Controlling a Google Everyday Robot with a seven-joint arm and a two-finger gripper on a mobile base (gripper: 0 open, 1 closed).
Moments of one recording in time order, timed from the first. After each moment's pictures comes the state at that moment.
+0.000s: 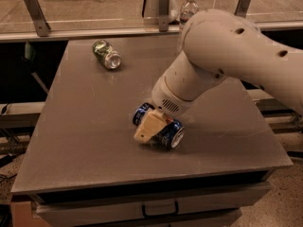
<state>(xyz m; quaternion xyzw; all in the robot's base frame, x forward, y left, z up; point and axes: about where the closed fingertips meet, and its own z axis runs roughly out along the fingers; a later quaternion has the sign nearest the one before) 0.473 0.002 0.840 -0.58 0.78 0.14 0.21</state>
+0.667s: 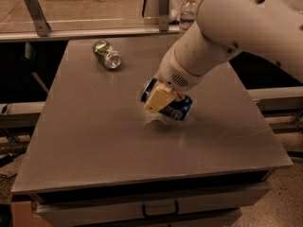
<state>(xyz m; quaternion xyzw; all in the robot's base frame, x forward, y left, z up) 0.516 -0.014 0.886 -0.59 0.75 0.09 0.27</state>
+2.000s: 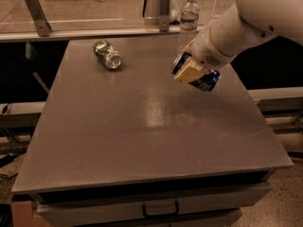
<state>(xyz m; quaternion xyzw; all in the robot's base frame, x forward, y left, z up) 0.586 -0.087 0.911 -0.59 0.74 0.02 0.33</state>
